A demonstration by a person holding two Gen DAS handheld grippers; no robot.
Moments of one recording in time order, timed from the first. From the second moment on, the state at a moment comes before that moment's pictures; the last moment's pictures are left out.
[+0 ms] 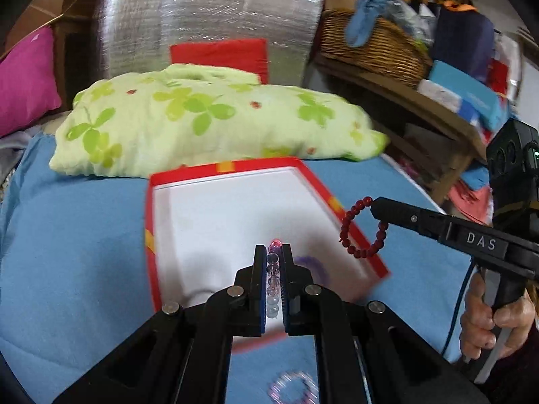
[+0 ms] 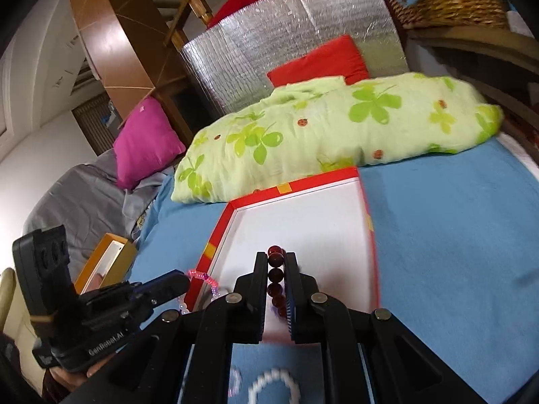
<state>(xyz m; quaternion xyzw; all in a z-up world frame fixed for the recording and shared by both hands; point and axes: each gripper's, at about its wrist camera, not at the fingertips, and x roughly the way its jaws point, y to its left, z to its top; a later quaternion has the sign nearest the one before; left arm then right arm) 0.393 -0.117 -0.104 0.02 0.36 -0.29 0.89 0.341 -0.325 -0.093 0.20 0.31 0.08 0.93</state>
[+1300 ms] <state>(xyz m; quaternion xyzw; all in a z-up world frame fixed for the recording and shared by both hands) 0.443 -0.137 -0.129 0.16 0.32 -0.14 0.92 0.442 -0.335 -0.145 0.19 0.40 0.01 0.90</state>
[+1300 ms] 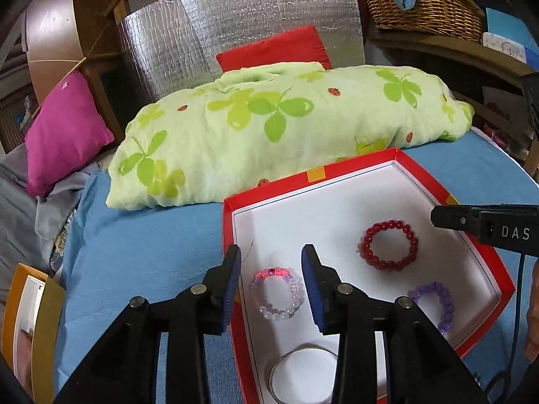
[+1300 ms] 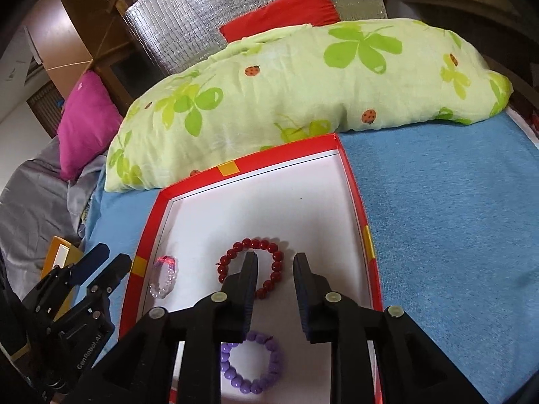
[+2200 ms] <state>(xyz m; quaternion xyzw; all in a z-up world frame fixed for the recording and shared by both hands) 0.336 -0.064 -0.141 0.16 0.36 -0.10 0.91 0.313 -0.331 -0.124 0.15 0.40 0.05 0.90</state>
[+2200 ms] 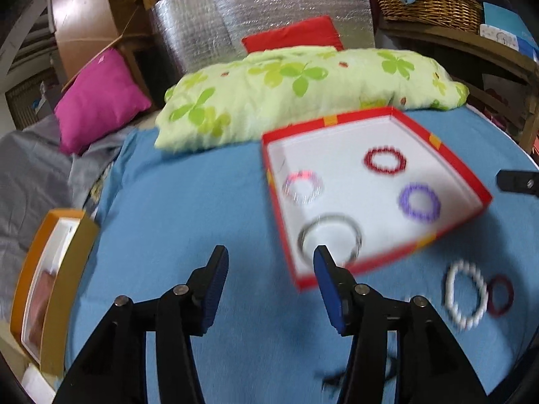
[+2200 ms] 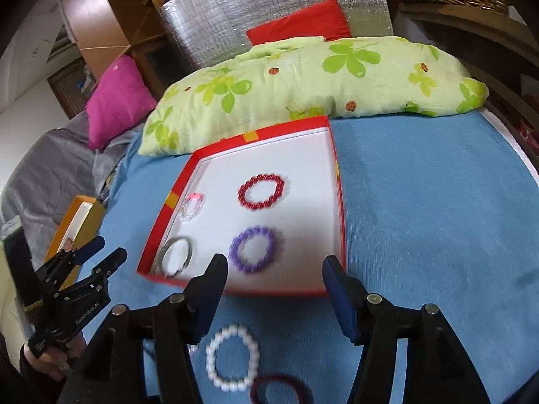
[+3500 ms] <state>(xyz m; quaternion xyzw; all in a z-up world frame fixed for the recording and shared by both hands) 0.295 -0.047 -0.194 0.08 0.46 -0.22 0.85 0.234 -0.307 -0.189 0.01 0.47 0.03 0.88</state>
